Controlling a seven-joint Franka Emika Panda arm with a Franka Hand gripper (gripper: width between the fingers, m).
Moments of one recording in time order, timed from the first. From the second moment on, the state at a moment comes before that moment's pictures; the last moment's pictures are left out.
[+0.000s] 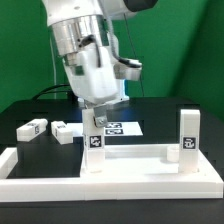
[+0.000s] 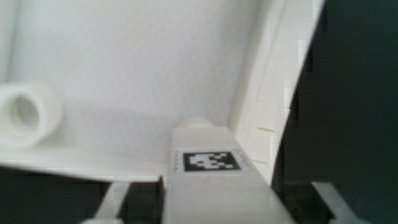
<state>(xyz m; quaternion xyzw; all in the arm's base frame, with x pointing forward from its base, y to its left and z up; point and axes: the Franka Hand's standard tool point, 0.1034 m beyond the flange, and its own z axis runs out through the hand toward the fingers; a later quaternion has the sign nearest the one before) 0.644 -0.054 0.109 -0.73 0.67 0.03 0.12</state>
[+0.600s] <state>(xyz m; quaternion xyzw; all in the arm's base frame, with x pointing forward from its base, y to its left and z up) 0.643 -0.051 0.108 -0.83 0.55 0.01 0.13</state>
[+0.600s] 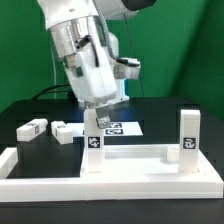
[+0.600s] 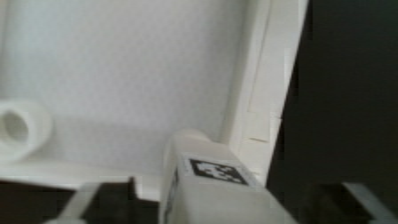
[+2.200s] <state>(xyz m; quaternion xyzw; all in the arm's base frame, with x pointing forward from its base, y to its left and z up) 0.649 -0.060 0.108 -0.93 0.36 0.00 0.05</state>
